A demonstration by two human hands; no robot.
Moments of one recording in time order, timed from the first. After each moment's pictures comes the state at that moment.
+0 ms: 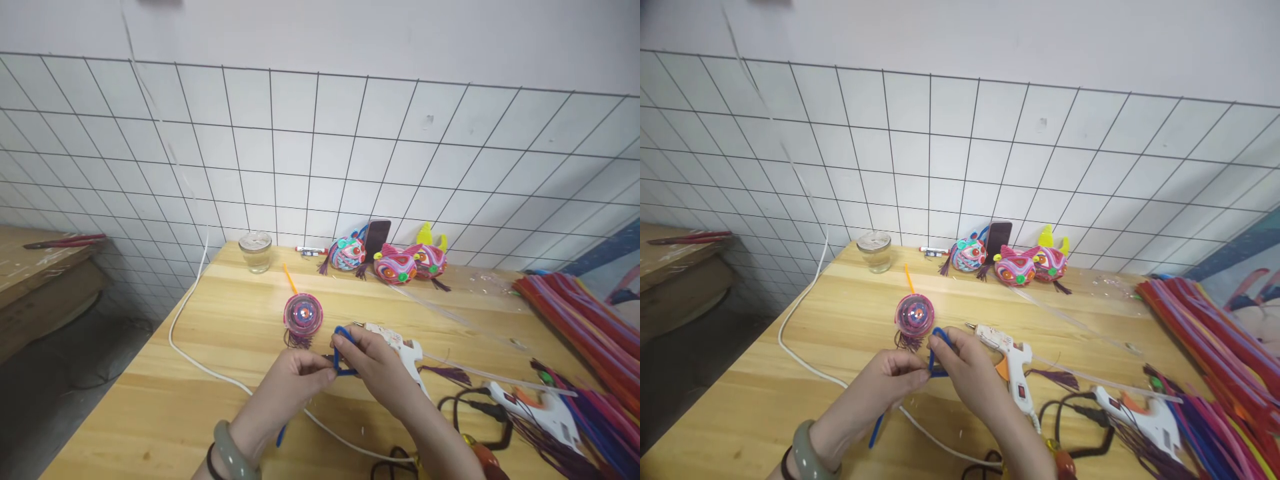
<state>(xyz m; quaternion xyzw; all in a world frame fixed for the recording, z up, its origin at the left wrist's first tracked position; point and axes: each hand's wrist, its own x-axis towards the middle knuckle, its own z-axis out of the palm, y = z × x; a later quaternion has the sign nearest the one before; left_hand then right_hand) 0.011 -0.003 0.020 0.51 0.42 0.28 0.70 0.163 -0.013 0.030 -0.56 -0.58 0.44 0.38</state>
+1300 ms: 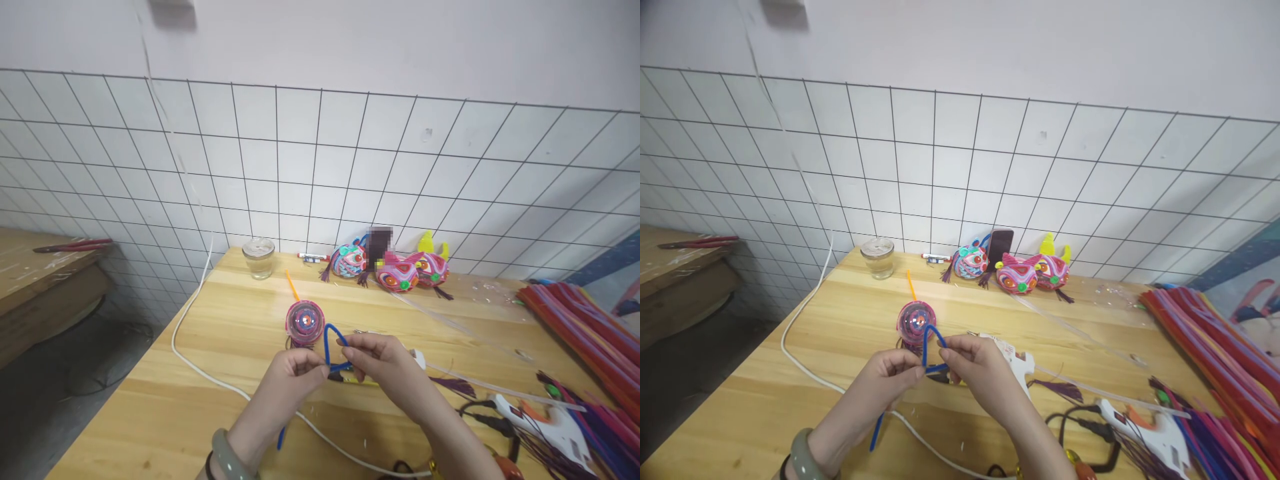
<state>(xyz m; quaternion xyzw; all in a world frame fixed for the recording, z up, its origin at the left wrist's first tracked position) 0.009 0.002 0.015 0.48 0.43 0.34 0.69 0.184 -0.009 0.029 -0.55 -0.57 0.49 0.36</state>
